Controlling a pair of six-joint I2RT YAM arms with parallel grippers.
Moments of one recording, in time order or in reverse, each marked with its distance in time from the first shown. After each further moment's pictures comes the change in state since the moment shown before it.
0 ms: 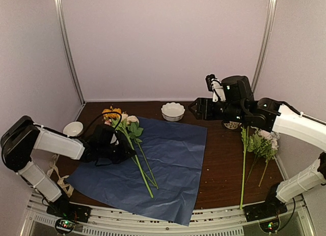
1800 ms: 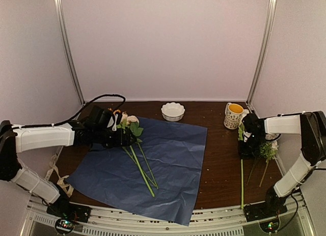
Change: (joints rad) left arm -0.001 -0.145 0.251 -0.473 -0.132 0.435; right arm -0.691 0.264 -0.371 -0.312 -0.196 -0.095
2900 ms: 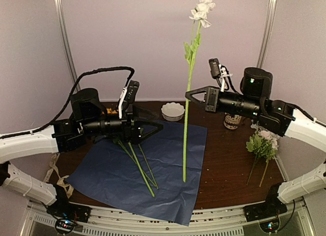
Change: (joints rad) left arm -0.328 -0.206 0.106 0.418 0.338 0.302; right arm 0.694 -0.433 0.303 0.549 -0.182 0.136
